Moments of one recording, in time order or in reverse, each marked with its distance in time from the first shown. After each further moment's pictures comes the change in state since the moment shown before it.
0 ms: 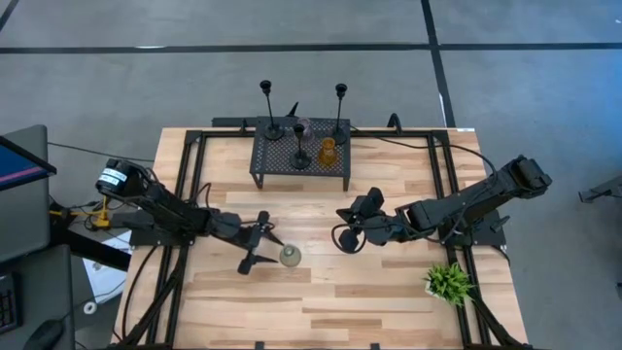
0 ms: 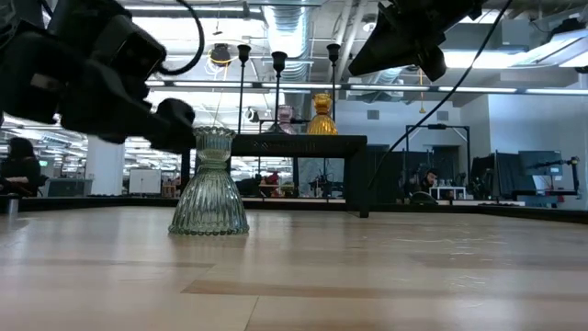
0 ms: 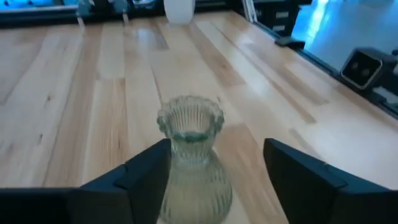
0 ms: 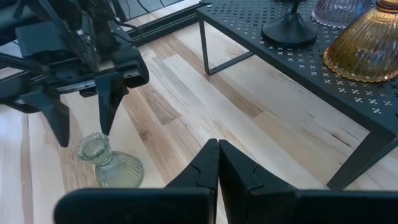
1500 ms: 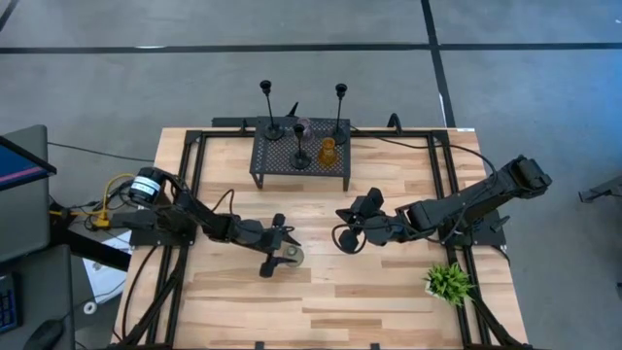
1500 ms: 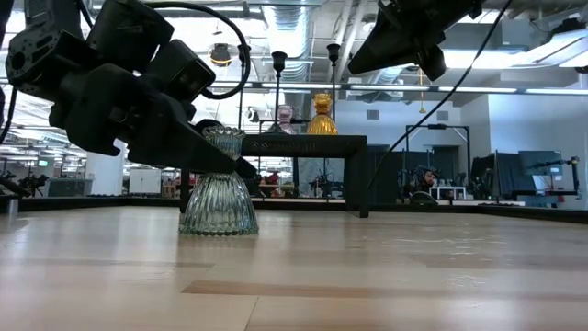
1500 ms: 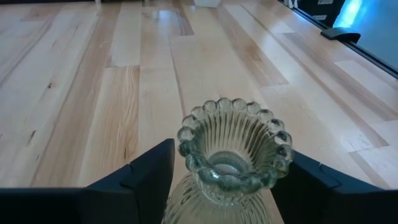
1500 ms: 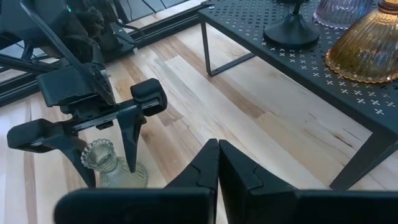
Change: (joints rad) left arm 0.003 0.285 0.188 0.050 -0.093 -0.045; right arm 0.003 0.000 0.000 0.008 0.000 0.000
